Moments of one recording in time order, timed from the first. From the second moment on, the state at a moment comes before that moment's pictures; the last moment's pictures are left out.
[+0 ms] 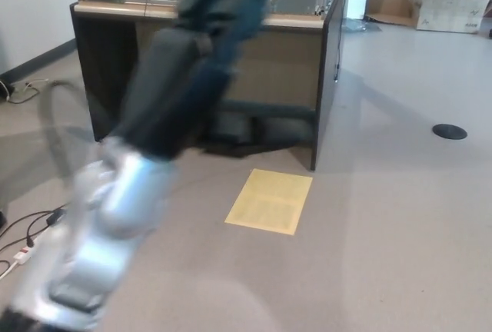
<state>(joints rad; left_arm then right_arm) -0.78 0.42 -0.11 -0.04 0.46 -0.26 0.11 -0.25 -0.31 0.03 1.11 -0.19 -0.68 -0.14</state>
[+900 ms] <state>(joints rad) 0.04 0.50 0.17 0.54 0.27 -0.52 0.06 -0.26 -0.32 -0.01 1.10 -0.19 -0.68 -0.14</state>
